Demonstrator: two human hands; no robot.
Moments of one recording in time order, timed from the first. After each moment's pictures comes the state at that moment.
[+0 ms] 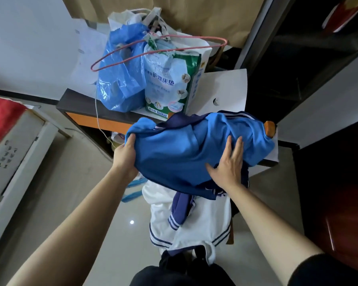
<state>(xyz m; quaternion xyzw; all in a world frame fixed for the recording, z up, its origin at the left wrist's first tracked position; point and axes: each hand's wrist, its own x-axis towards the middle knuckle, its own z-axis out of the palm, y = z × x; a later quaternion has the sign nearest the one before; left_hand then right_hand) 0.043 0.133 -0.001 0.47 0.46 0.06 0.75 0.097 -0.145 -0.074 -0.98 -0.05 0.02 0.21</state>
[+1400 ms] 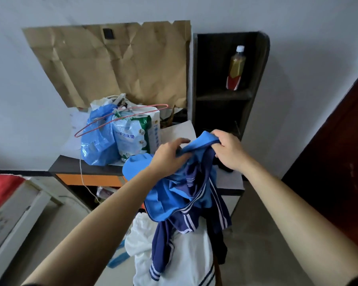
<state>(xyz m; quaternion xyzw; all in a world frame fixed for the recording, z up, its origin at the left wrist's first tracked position) 0.084 -0.089 0.136 0.94 -0.07 0.09 0.31 0.123 -0.300 0.150 -0.87 -0.20 -0.02 0.45</state>
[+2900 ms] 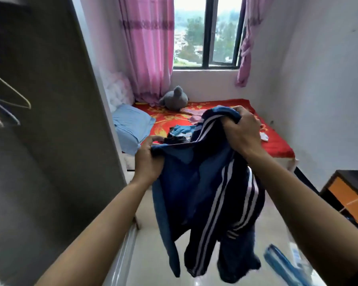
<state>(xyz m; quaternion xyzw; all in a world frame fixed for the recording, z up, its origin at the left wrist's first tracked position) -0.744 0.036 0.204 0.56 0.57 0.57 0.19 -0.507 0.086 0.273 -0.55 -0.64 0.12 0.52</state>
